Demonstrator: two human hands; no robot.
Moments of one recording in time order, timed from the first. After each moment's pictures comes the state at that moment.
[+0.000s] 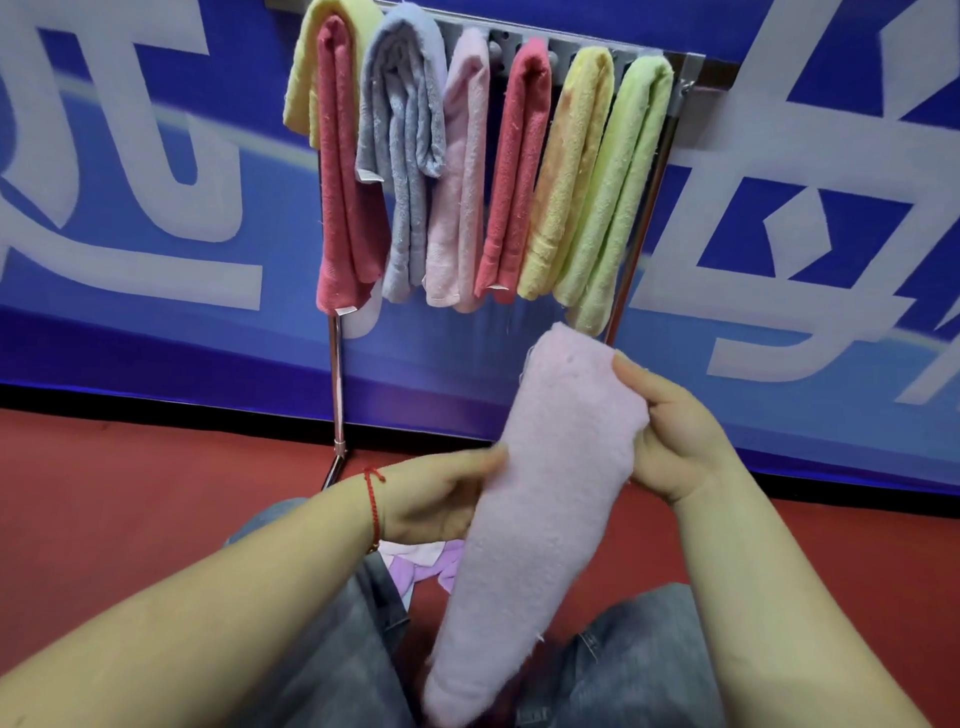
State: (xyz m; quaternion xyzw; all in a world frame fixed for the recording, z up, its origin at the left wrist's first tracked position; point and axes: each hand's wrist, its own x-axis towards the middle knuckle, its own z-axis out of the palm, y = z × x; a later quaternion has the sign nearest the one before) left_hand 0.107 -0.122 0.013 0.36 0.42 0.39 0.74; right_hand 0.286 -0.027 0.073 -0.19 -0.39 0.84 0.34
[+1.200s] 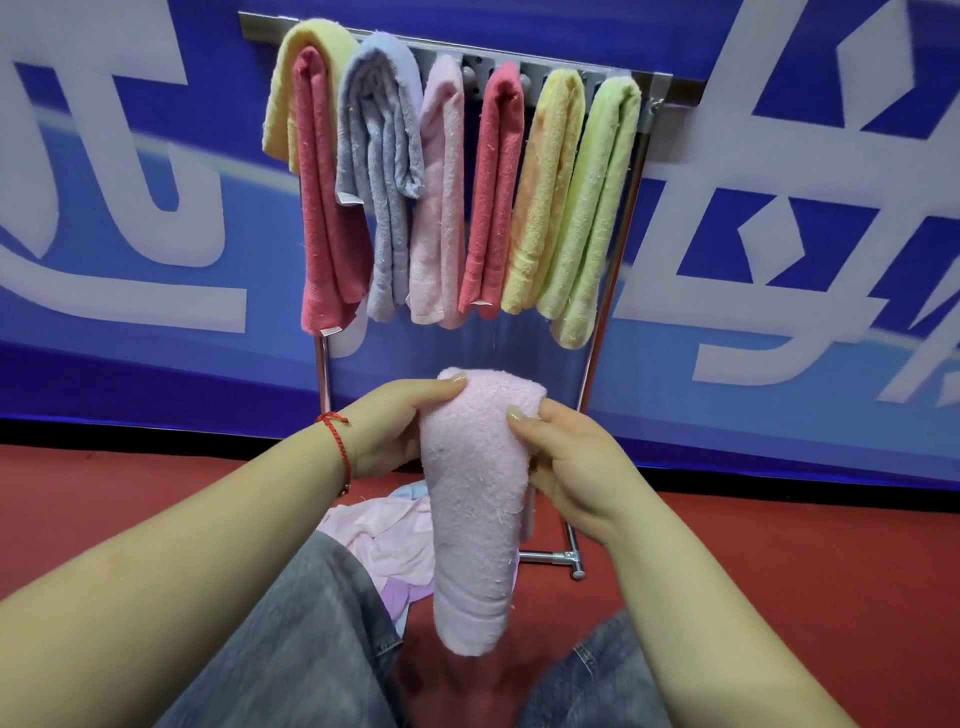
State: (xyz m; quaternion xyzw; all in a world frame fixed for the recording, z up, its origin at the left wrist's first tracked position) left_hand 0.079 -0.093 0.061 0.35 0.51 0.52 0.59; right_hand 0.252 -0.064 0.063 -0.26 -0.54 0.74 0.32
